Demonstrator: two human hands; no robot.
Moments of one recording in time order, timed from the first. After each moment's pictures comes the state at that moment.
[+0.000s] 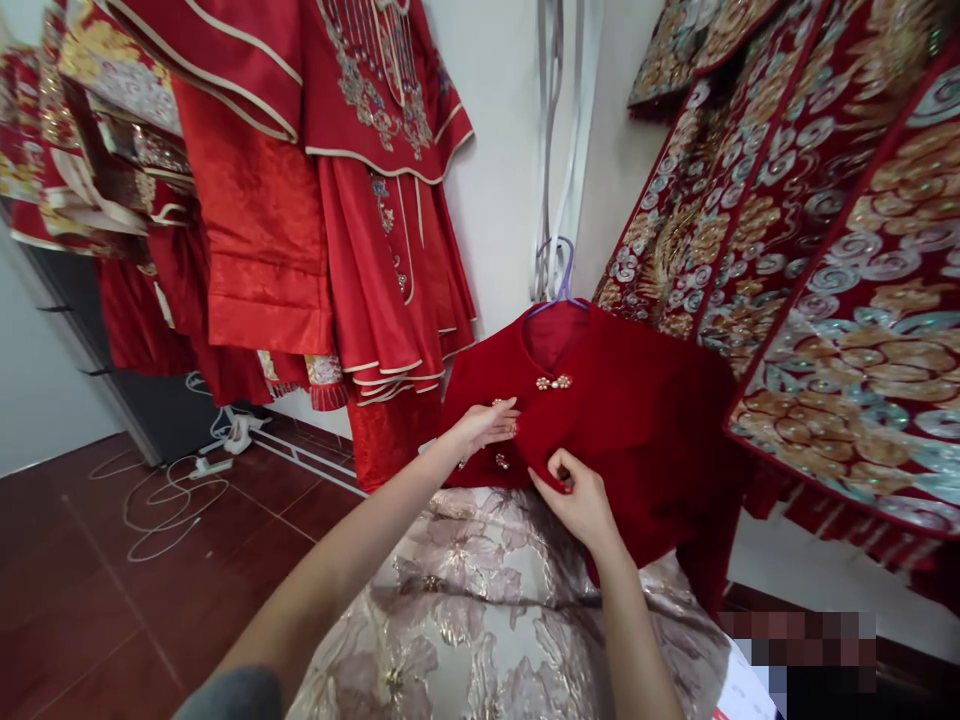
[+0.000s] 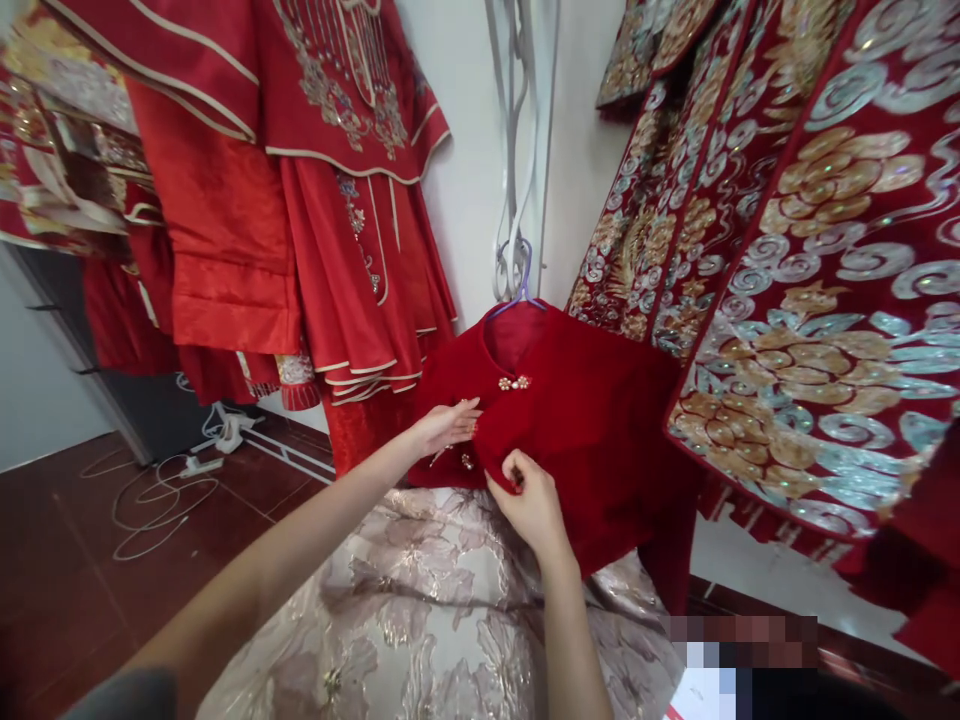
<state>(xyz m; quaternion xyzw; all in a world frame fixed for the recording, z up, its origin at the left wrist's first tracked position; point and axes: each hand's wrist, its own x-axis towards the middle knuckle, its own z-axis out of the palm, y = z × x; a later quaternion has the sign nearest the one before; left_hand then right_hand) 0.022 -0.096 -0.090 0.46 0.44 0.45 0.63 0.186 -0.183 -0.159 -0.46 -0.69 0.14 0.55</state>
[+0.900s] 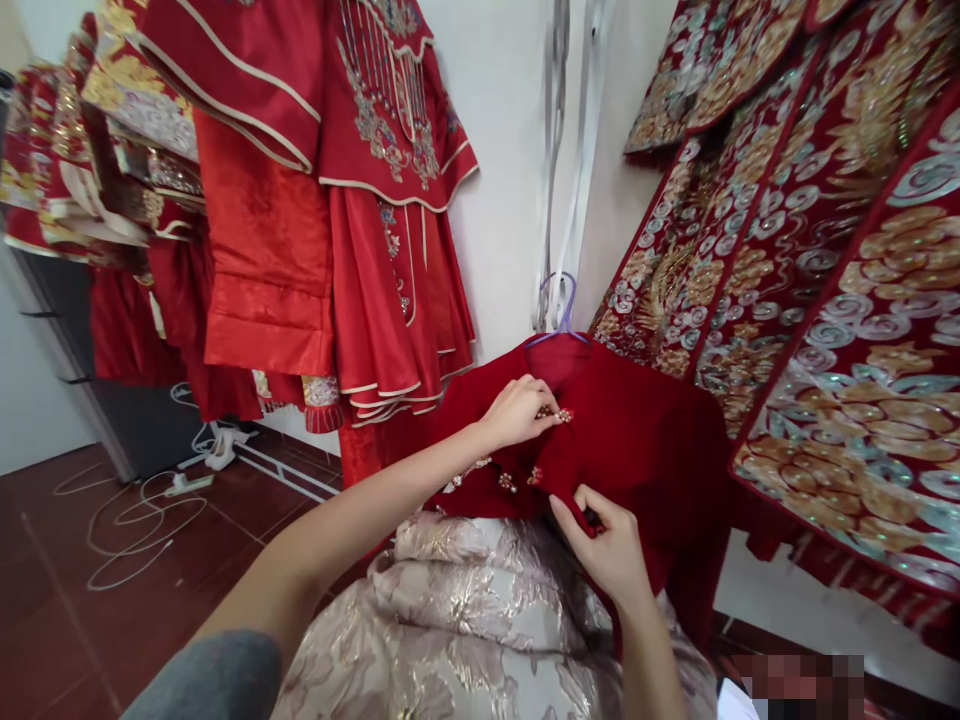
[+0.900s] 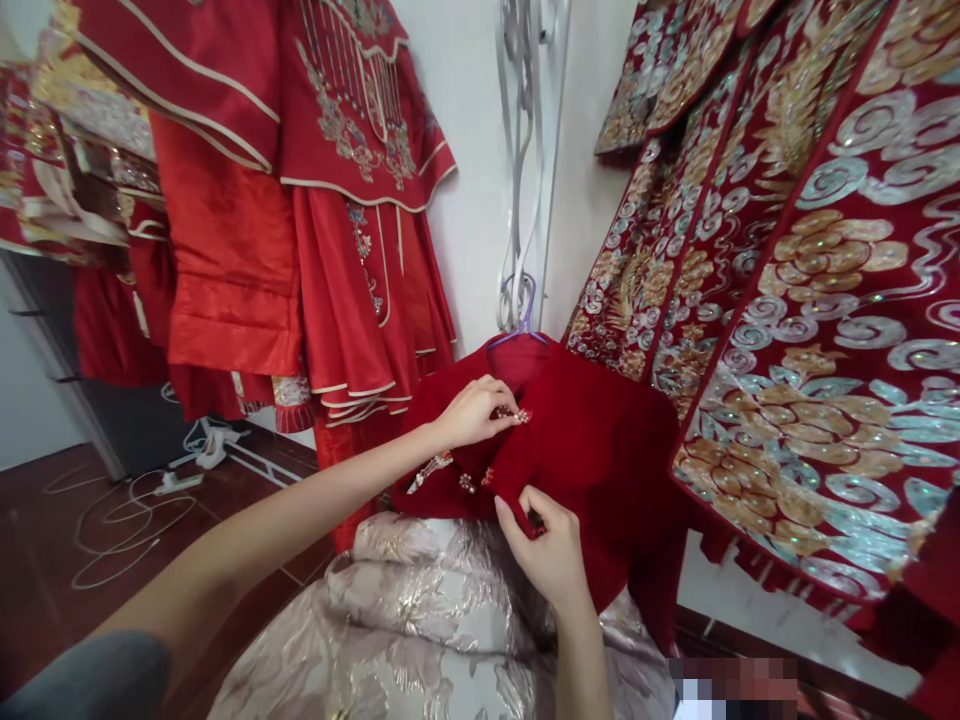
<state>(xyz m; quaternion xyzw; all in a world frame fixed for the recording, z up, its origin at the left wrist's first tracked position) 0.051 -0.086 -0.022 0.89 0.29 0.34 -0.01 0.191 -0.207 -0.130 -0.43 -0.69 0.08 0.58</state>
